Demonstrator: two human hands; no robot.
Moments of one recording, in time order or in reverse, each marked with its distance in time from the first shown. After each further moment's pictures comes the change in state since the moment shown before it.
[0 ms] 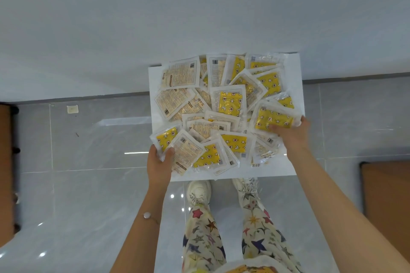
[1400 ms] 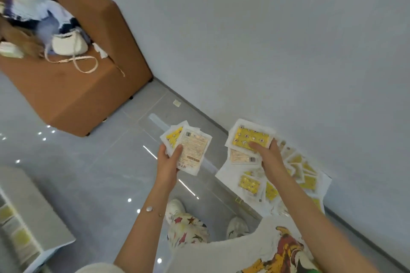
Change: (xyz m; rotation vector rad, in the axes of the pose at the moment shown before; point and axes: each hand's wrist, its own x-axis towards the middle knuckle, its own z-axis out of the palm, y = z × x) left_hand -0.238 0.094 -0.288 -0.987 0.348 0.022; right_hand -0.401 -0.166 0.091 -0.292 -0.919 -0.330
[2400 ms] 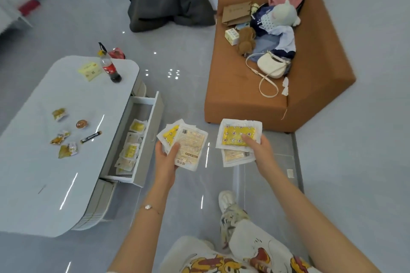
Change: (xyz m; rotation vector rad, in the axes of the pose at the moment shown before) left_hand 0.023 0.150 -0.436 -0.591 0.805 0.348; right_hand -0.028 0.026 0.620 -0.574 -0.894 -0.055
